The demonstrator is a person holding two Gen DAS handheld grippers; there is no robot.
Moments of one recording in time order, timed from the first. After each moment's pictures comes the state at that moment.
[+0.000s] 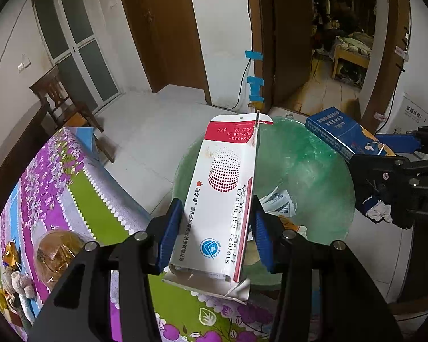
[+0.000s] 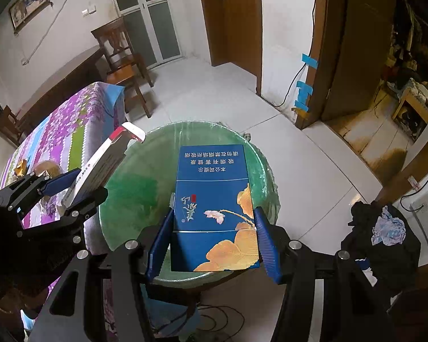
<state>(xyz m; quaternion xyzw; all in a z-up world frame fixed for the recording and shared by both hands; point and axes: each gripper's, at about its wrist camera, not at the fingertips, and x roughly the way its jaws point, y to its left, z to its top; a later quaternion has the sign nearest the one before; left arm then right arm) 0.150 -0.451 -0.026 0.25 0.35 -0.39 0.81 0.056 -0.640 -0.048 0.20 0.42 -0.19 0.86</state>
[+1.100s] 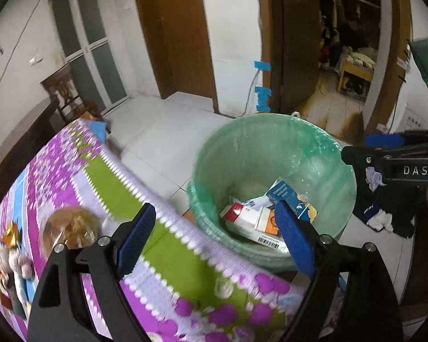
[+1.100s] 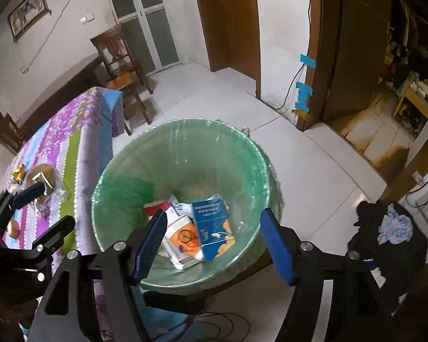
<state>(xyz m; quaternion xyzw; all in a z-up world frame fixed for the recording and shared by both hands) 0.143 -0.398 -0.029 0.21 0.34 -0.38 0.84 0.051 -0.641 -0.073 0.22 0.39 -0.20 0.87</state>
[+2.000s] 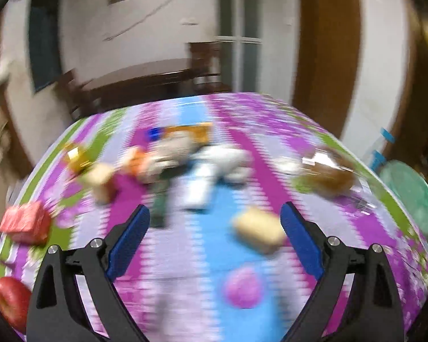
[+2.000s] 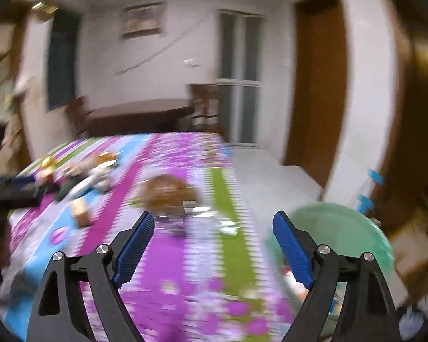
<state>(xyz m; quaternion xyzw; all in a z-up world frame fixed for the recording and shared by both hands) 0.208 -0.063 -0.025 0.02 0.33 -0.09 0.94 0.095 -0.365 -0.028 0.01 0.21 -0.04 0.98</state>
